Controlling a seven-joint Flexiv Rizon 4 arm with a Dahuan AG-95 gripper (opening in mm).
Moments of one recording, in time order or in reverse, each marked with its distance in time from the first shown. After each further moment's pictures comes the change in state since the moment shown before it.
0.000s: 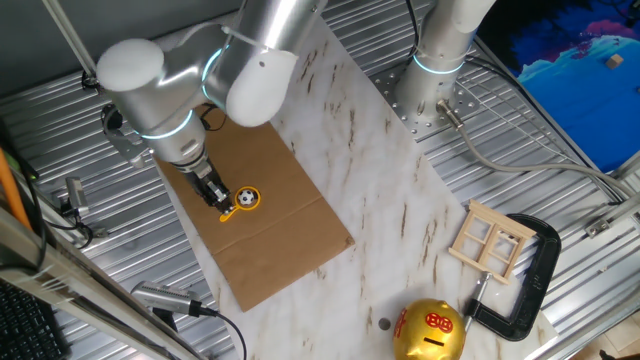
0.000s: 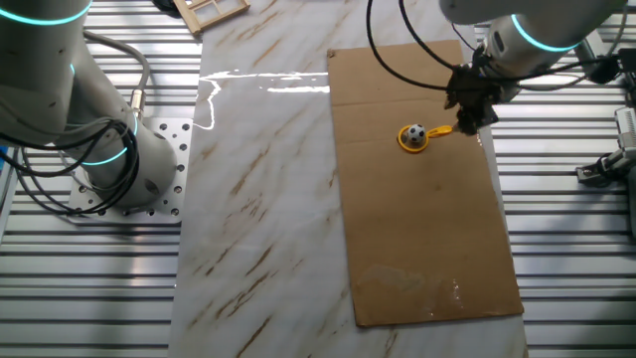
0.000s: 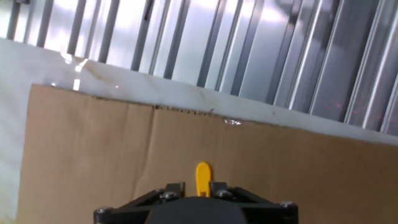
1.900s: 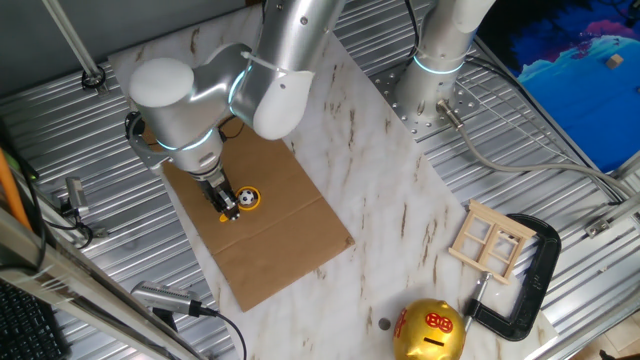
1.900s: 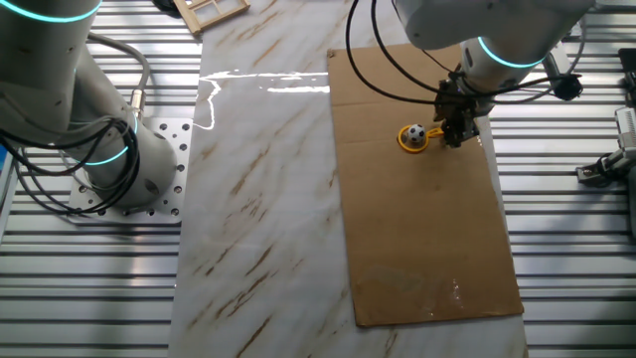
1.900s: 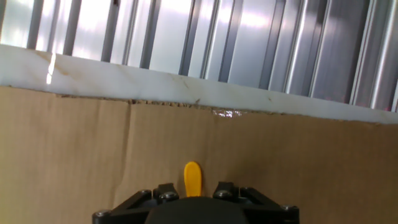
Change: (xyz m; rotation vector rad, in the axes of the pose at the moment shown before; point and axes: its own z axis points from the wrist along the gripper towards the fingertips) arm 0.007 0.000 0.038 0.048 -0.027 0.072
